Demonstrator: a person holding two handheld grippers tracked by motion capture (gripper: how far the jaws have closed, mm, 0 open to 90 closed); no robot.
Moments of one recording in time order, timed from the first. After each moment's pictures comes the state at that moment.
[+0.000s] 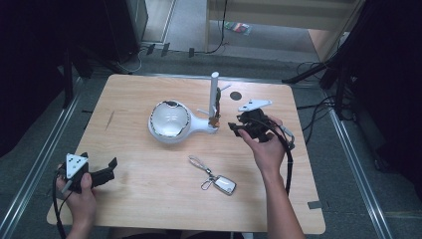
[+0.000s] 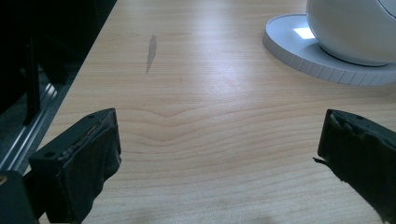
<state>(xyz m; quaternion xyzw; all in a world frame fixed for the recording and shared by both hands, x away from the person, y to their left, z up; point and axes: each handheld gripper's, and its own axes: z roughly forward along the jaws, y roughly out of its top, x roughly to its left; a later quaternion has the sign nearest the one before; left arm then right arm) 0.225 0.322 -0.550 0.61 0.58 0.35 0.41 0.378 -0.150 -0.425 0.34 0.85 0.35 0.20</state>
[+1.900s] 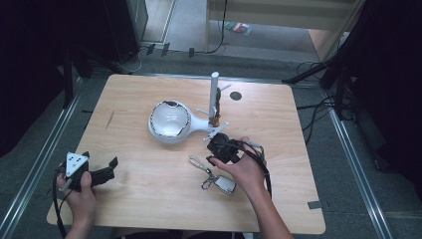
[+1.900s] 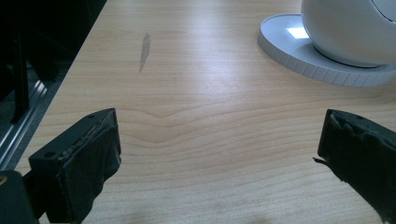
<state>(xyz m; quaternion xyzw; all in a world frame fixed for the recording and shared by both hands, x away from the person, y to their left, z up) 0.229 0.323 -0.550 0.61 0.58 0.33 0.42 0.337 -0.076 -0.479 0.29 0.93 0.22 0.07</state>
